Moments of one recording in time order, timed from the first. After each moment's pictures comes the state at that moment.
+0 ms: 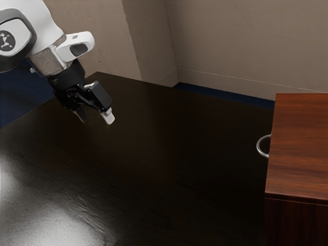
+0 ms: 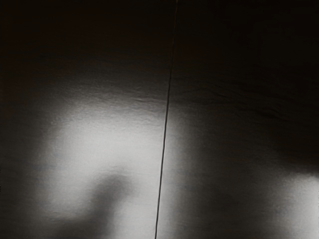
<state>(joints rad) 0.08 -0.23 0.09 -1.70 -0.16 1.66 0.02</state>
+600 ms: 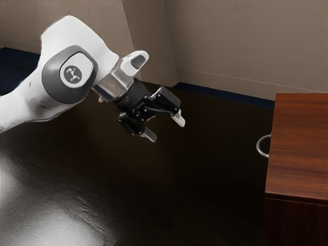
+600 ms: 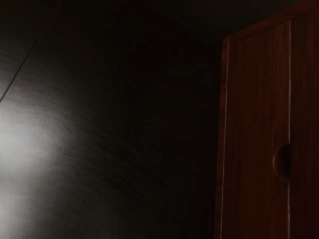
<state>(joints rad) 0.07 -0.11 -0.05 -1.83 -0.49 2.01 -0.31</state>
